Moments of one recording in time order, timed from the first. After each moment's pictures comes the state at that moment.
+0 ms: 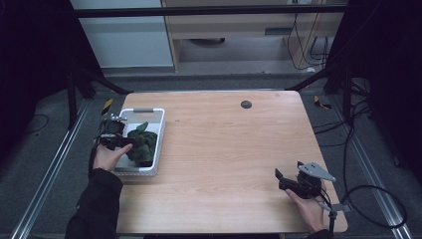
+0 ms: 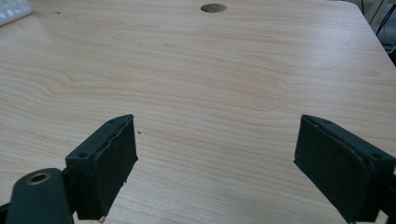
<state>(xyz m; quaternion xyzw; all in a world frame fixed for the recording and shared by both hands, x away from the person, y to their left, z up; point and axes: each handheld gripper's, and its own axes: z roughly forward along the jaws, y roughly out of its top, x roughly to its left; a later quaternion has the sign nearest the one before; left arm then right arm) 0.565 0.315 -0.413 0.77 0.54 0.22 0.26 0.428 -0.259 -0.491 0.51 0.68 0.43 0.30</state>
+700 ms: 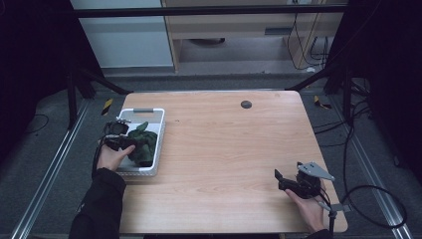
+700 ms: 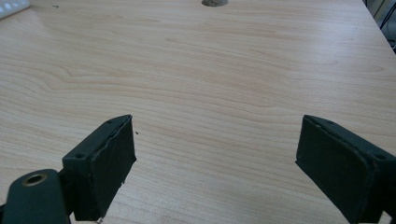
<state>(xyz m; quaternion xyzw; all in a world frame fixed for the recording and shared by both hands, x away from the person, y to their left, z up) 0.575 0.312 -0.430 0.78 0.55 0.18 0.24 0.429 -0.259 -0.492 0.52 0.68 0.43 0.30</state>
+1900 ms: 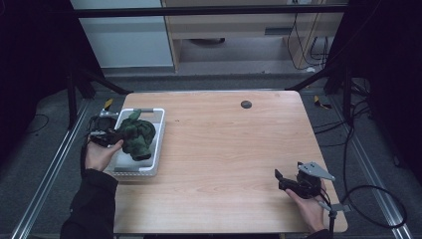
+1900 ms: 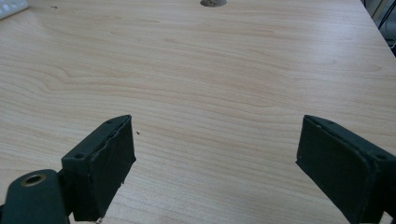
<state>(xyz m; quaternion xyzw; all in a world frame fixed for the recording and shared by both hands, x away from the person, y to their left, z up) 0.543 0.322 -0.370 0.77 0.52 0.22 0.30 0.429 -0.259 -0.492 0.52 0.68 0.43 0.30</state>
